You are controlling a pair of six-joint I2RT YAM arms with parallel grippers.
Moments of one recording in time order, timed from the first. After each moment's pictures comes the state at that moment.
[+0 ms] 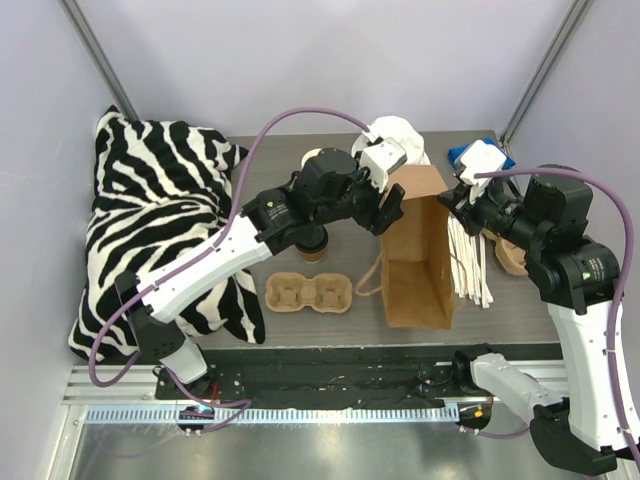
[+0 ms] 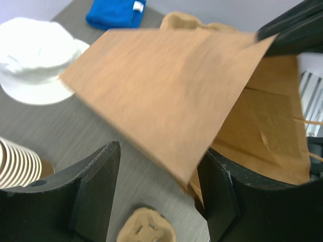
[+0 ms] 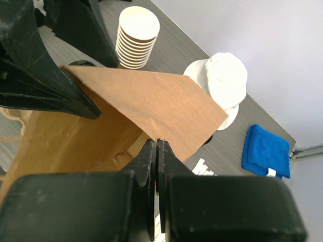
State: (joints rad) left arm -1.00 1.62 1.80 -0.48 0.02 -0.04; right arm 0.23 0.93 1.52 -0.88 -0.39 -0.45
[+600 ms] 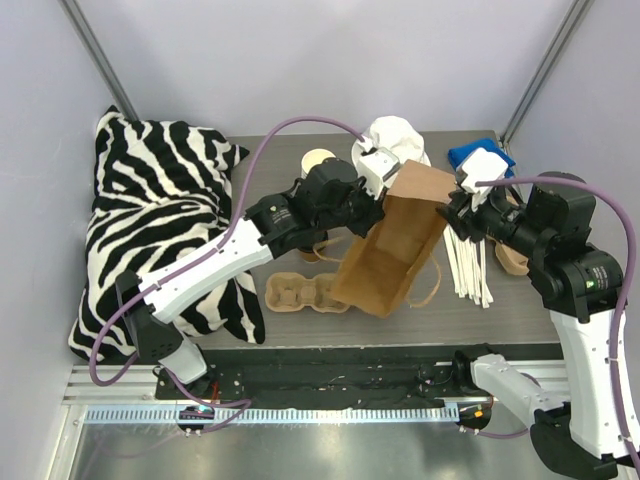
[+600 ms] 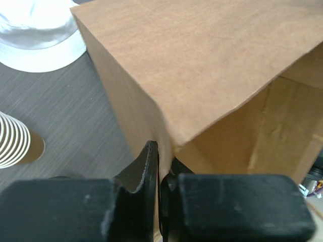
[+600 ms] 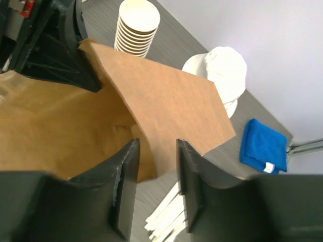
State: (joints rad) left arm -1.00 1.60 1.71 -0.52 -0.02 -0.12; right arm 0.23 0.90 1.51 -0.91 -0.37 -0.46
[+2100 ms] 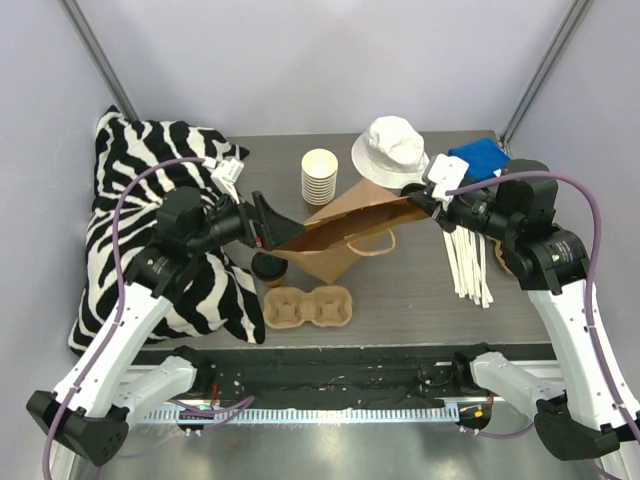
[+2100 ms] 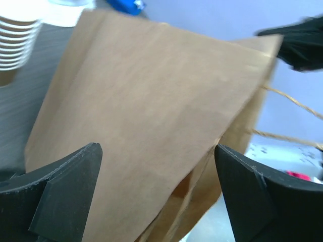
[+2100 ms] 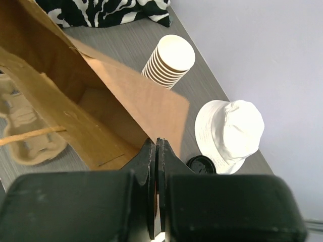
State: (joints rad) left arm -0.43 0.96 1.06 -0.32 0.51 -0.56; right arm 0.29 0.97 1.41 -0.73 -0.54 -0.62
